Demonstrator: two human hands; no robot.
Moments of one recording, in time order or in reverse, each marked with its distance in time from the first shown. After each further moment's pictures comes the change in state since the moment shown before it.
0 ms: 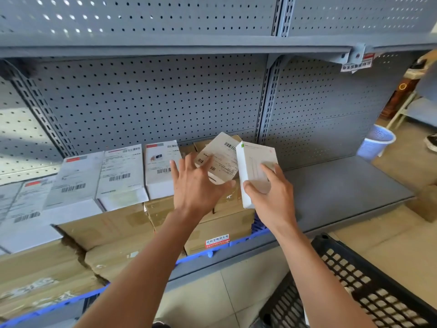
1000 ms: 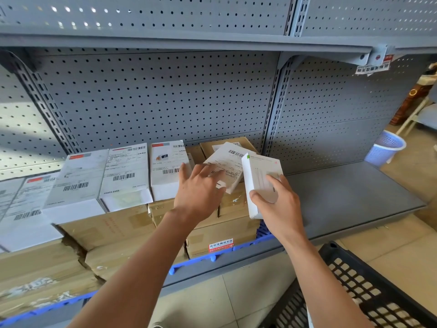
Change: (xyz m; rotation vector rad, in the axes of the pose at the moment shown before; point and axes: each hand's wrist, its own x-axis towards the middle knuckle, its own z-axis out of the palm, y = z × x) left_hand 0.010 -0.031 0.020 0.200 -0.155 0.256; right_hand 0.003 0.021 0.014 0.023 -0.085 0.049
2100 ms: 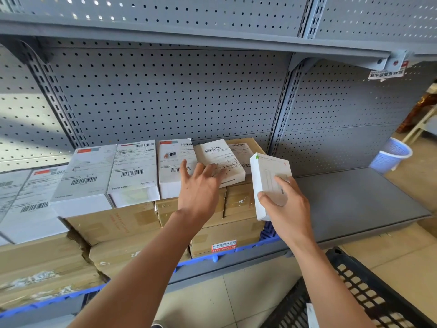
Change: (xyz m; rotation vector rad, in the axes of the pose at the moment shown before) left_hand -0.006 -0.007 0.001 0.106 0.066 -0.044; right_hand -0.004 -0.006 -0.004 -0.050 0.004 -0.019
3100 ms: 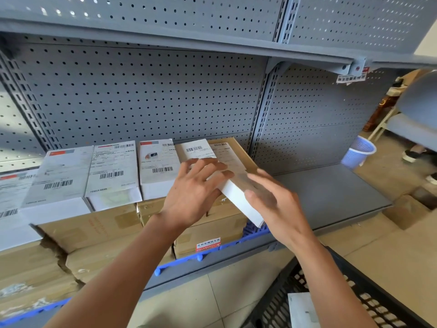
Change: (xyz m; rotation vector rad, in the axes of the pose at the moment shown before) left_hand -0.007 0.004 -0.014 -0.289 0.390 0.435; right_hand -0.026 -0.043 -0.059 0.106 -0.228 -0.126
